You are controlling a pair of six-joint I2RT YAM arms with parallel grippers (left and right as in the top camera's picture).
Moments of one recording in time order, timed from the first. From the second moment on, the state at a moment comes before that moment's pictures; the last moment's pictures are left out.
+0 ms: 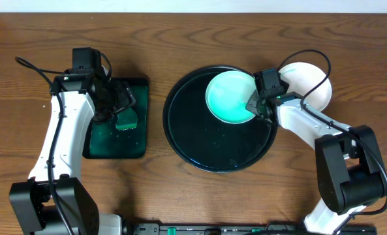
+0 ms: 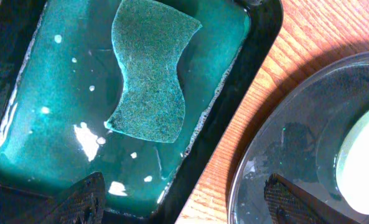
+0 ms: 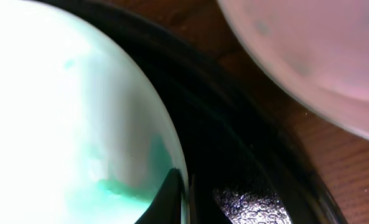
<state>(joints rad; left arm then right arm) 0.08 1.59 1.27 -0.98 0.17 -0.43 0.31 1.86 1.05 -0.35 0.13 0.79</state>
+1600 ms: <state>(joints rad) 0.08 1.59 1.27 -0.98 0.17 -0.43 0.69 1.49 1.04 -0.22 0.82 -0.33</state>
